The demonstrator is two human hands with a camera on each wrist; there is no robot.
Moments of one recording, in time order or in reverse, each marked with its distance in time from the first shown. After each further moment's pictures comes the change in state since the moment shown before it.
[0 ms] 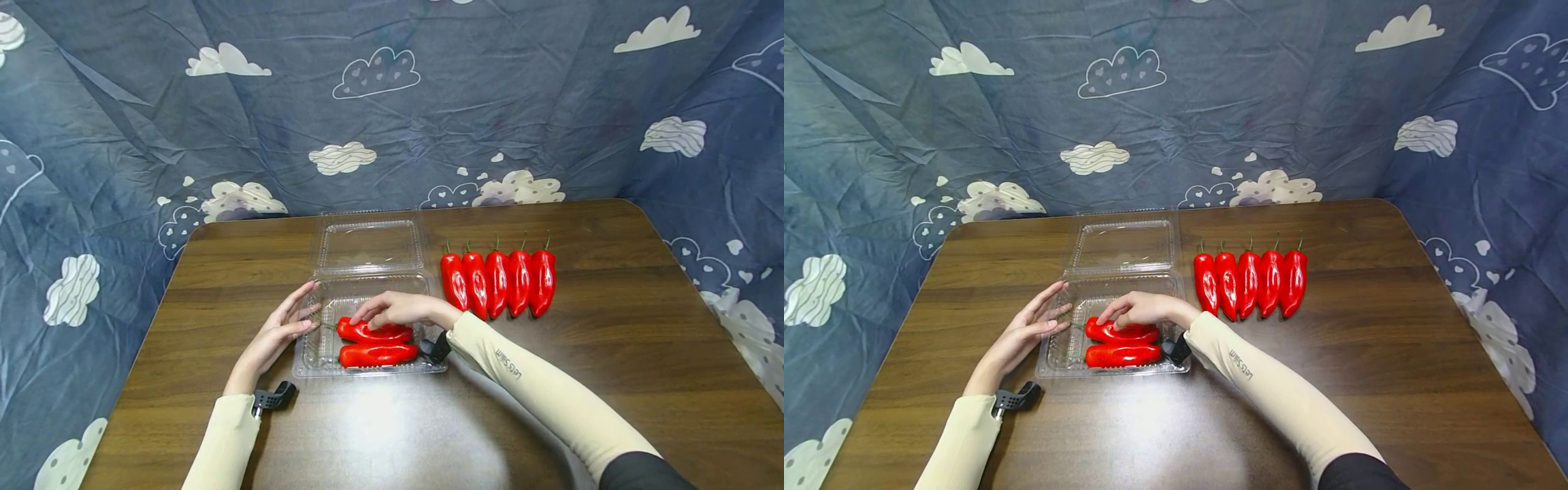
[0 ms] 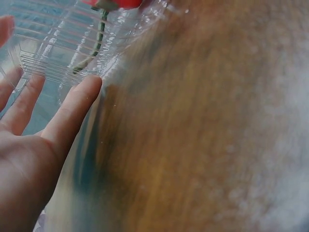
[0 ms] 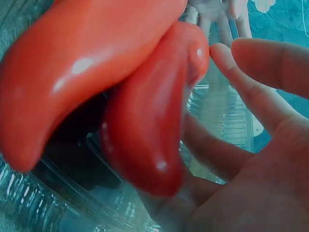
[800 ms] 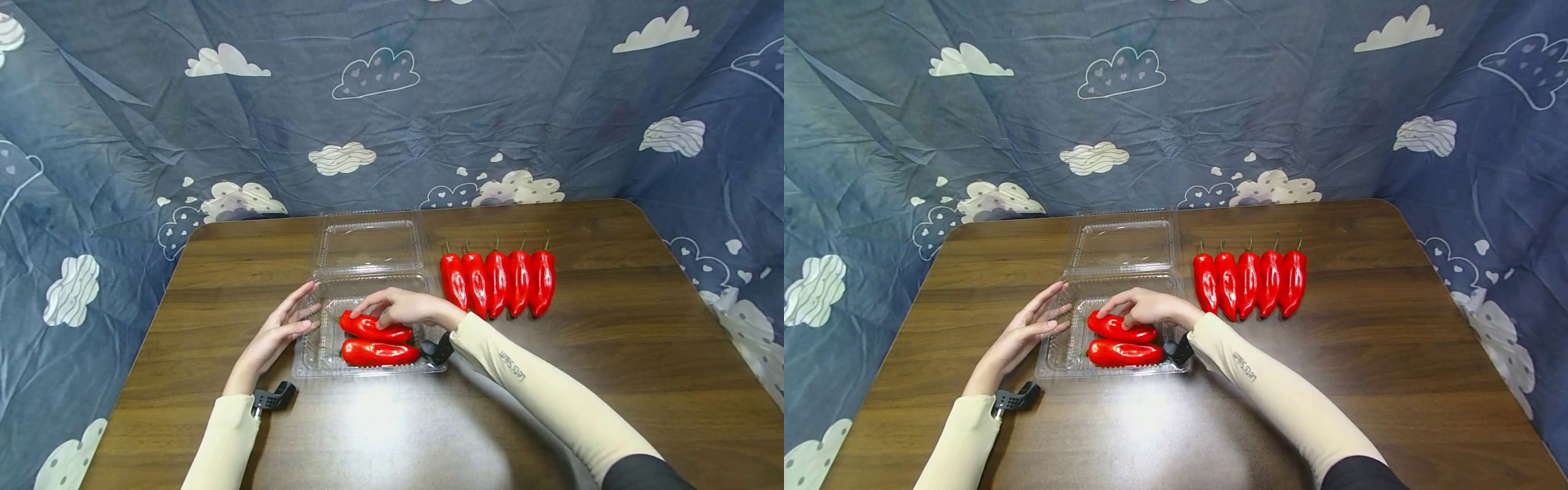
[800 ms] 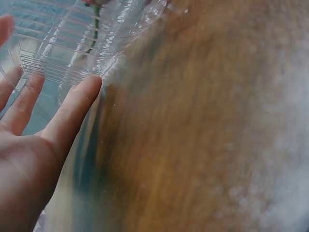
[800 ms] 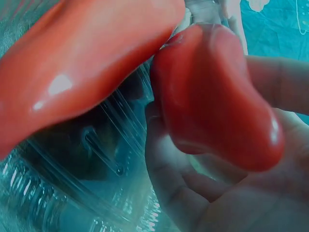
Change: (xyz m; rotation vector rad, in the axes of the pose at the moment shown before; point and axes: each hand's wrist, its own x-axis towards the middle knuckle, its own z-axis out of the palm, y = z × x) left_hand 0.001 -0.002 -0.002 0.017 -0.008 0.012; right_hand -0.008 -0.006 -0.001 0.027 0.079 0.013
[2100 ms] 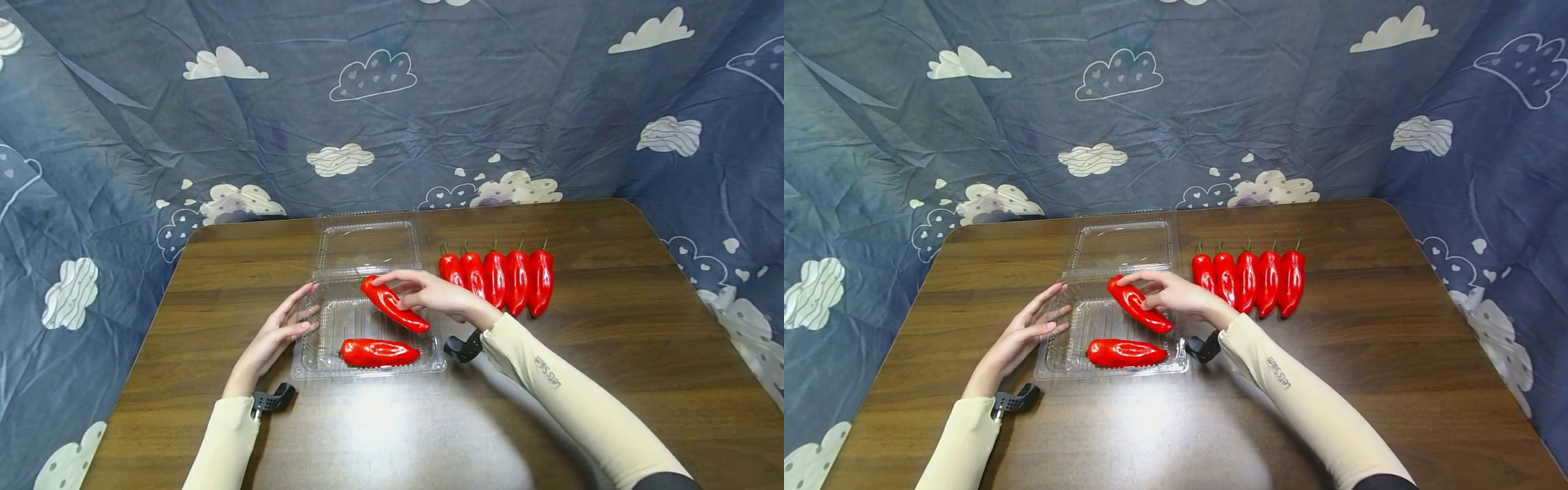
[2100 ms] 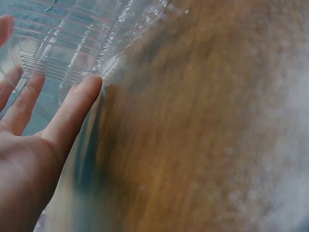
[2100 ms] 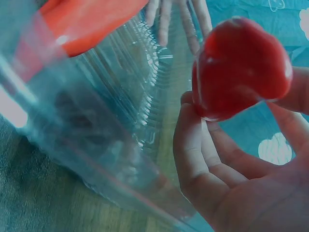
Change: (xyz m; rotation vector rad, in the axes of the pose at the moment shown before) left_hand -0.001 0.003 0.004 -0.028 -0.001 0.008; right_hand -0.037 0.006 -0.025 0.214 0.159 -0.090
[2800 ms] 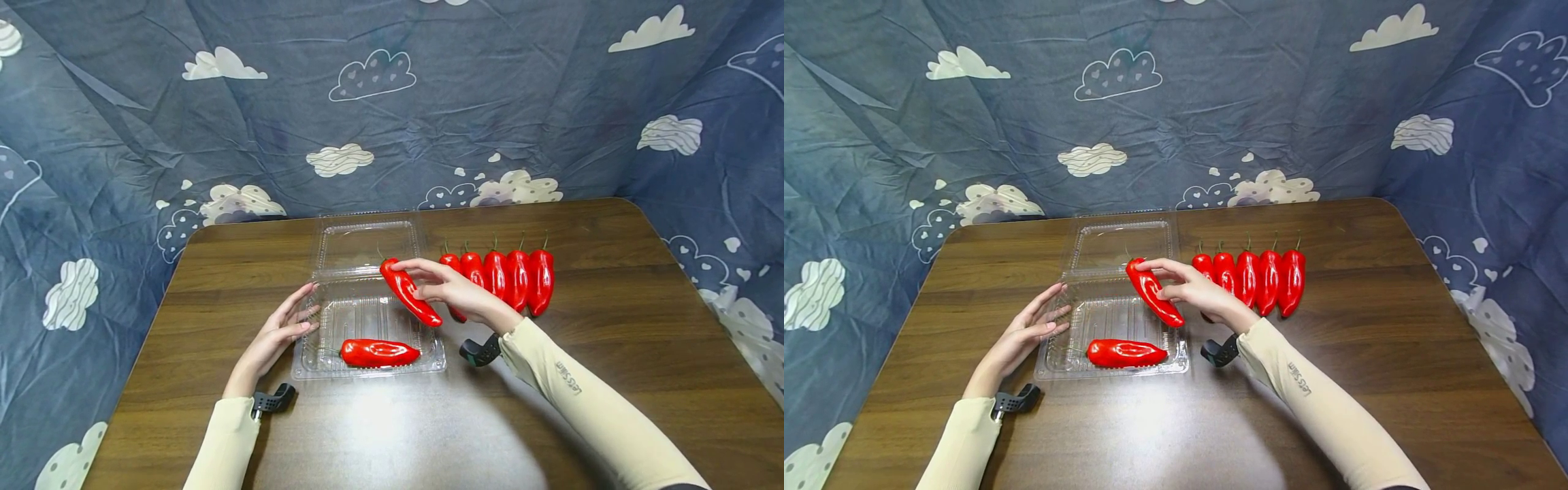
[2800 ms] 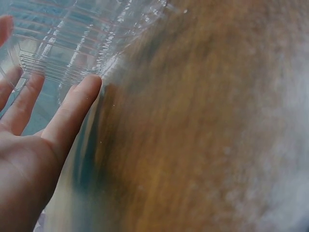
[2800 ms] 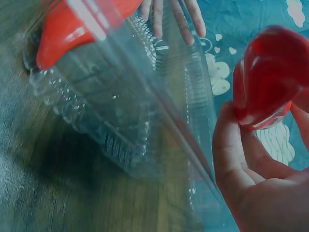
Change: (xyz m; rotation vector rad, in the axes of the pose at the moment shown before) left_hand 0.000 0.000 0.000 -0.005 -0.004 0.004; right_hand -0.020 0.006 -0.017 0.009 0.121 -0.094
